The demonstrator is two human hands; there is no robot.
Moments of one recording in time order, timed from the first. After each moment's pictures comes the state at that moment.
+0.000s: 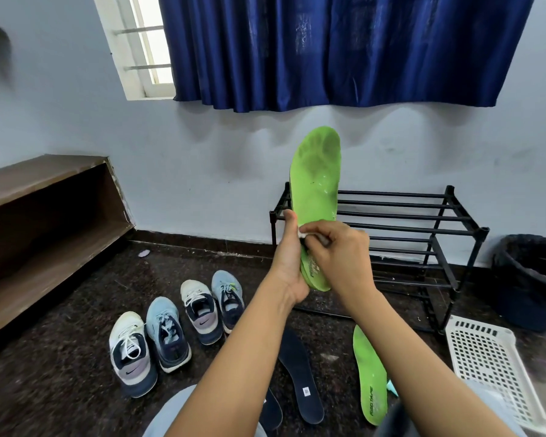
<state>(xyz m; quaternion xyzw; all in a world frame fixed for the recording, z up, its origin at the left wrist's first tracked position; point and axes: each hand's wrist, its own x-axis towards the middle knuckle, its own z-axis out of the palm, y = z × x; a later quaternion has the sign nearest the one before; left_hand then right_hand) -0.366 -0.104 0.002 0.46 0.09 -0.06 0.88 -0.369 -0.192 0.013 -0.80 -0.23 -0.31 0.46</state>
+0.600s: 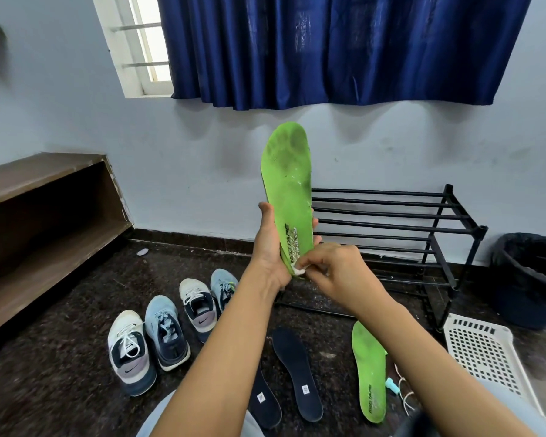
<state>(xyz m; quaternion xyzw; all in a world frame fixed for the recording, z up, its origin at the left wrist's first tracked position) -0.354 -0.079 0.008 0.44 0.05 0.00 0.89 -0.376 -0.212 0.000 -0.84 -0.38 -0.17 0.35</state>
